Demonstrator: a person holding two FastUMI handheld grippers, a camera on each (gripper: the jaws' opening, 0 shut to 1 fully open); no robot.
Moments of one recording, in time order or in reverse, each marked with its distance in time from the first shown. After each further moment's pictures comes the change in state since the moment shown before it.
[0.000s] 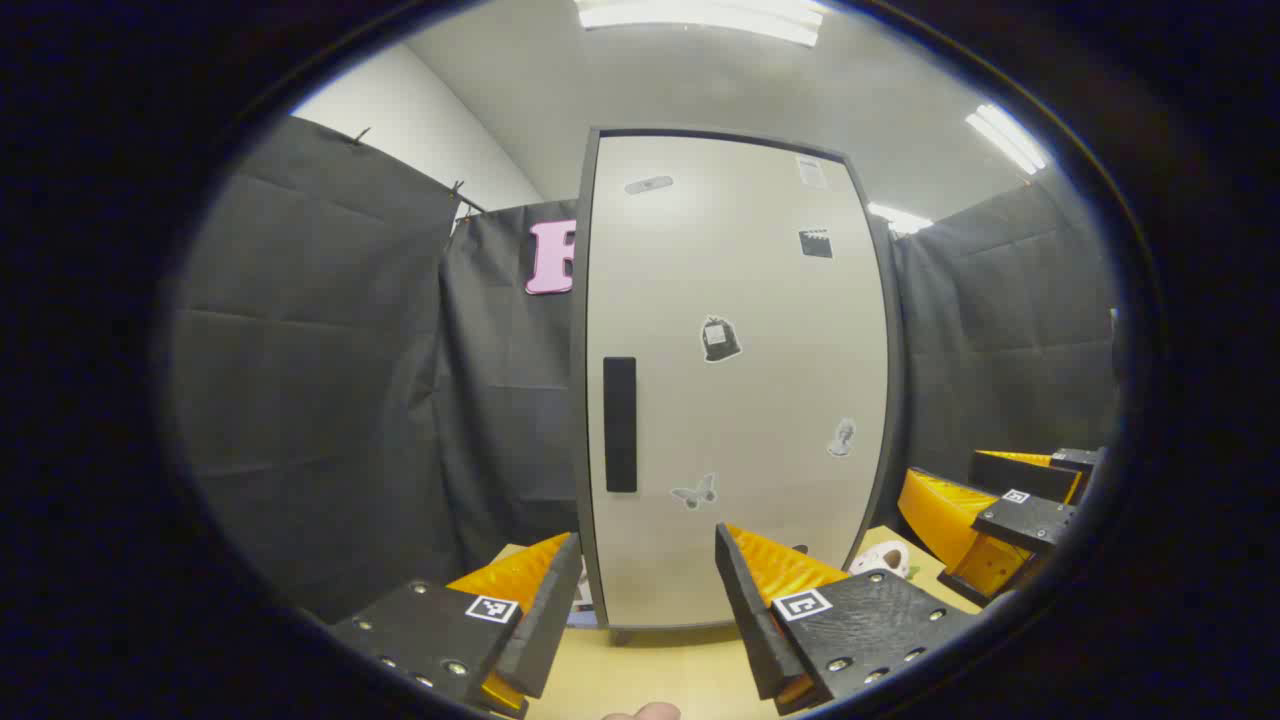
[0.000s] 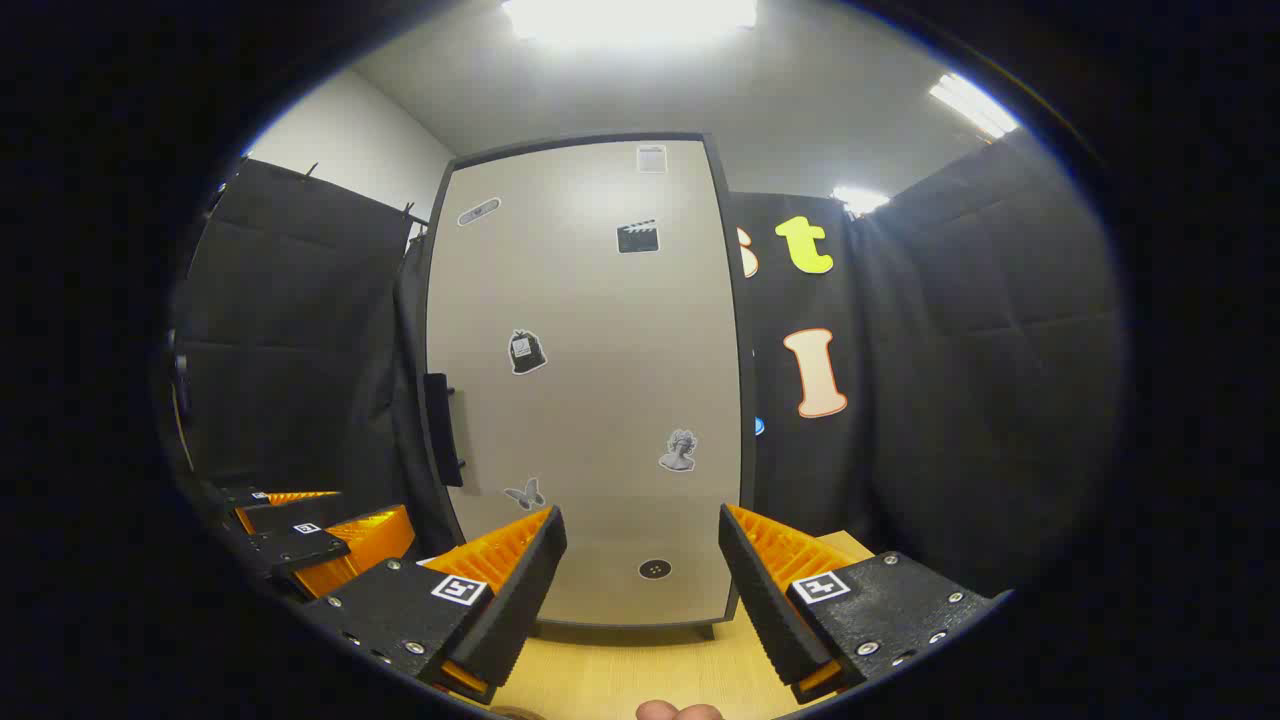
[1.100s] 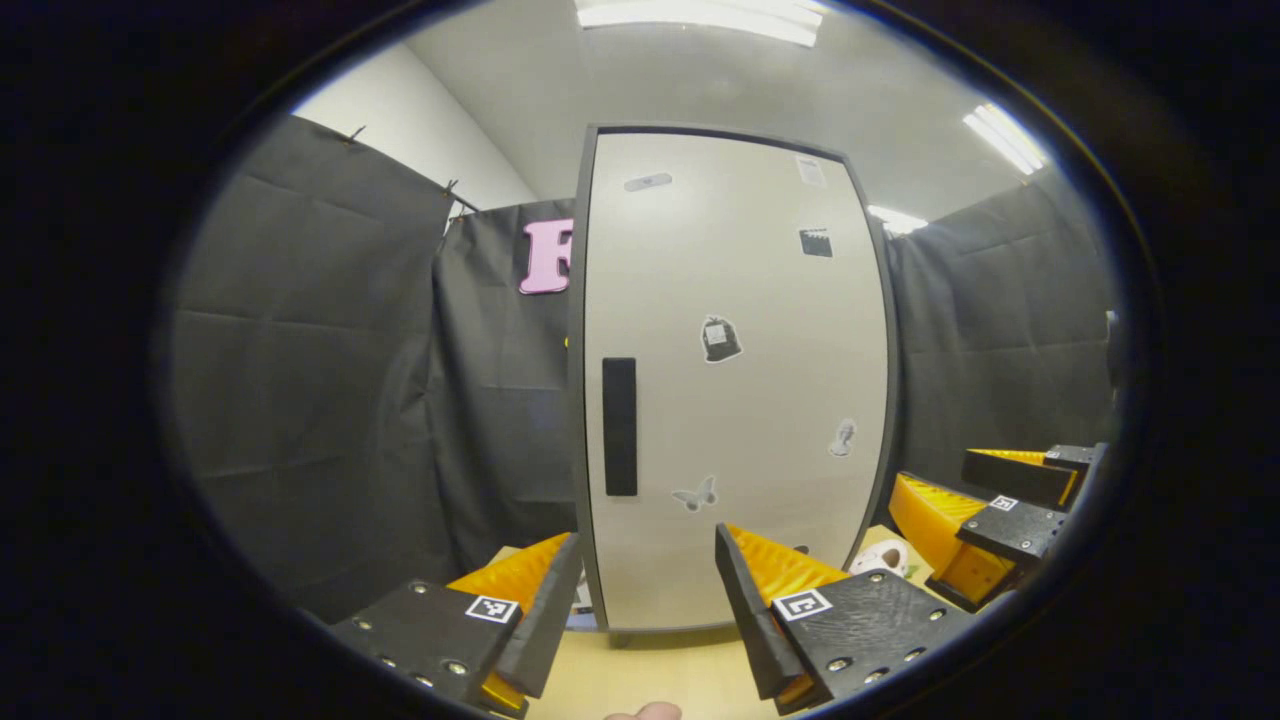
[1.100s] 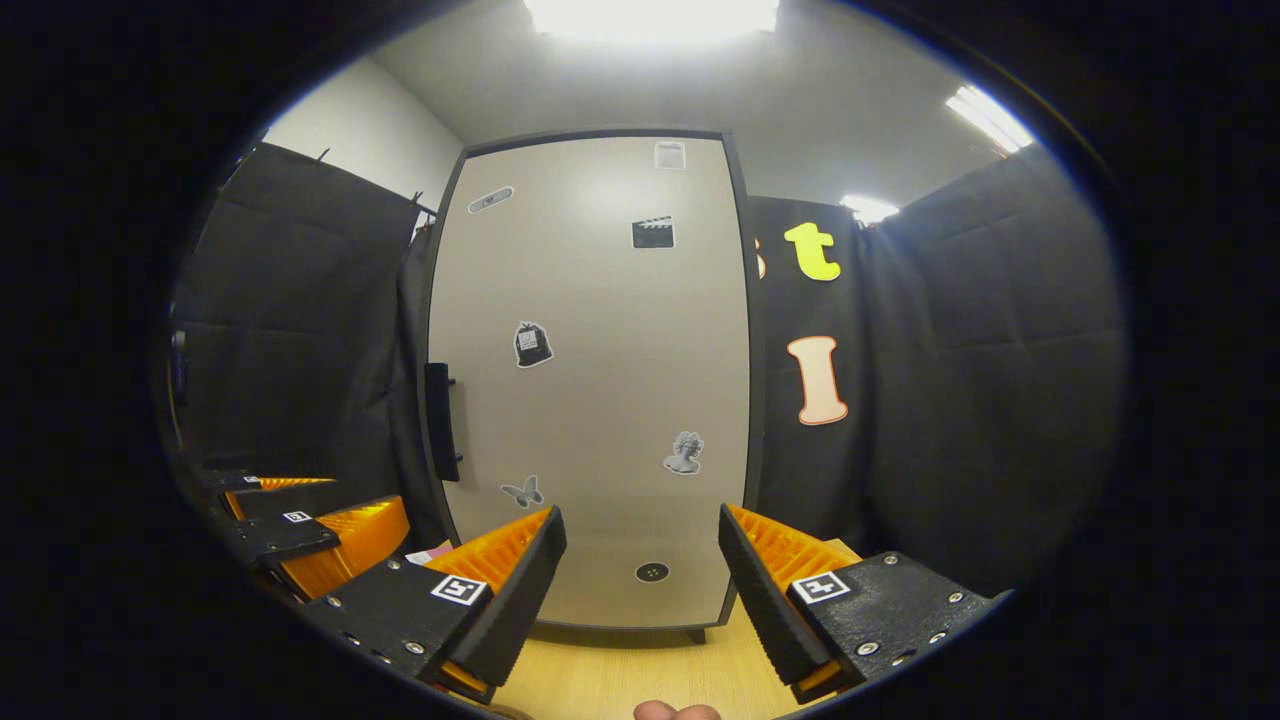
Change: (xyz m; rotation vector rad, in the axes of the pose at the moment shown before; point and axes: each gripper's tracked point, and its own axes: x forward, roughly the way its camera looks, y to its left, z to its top) left arm 0.006 0.002 0.001 -0.001 0.001 -0.020; right arm 0.007 0.003 -0.003 -0.044 -0.007 0.005
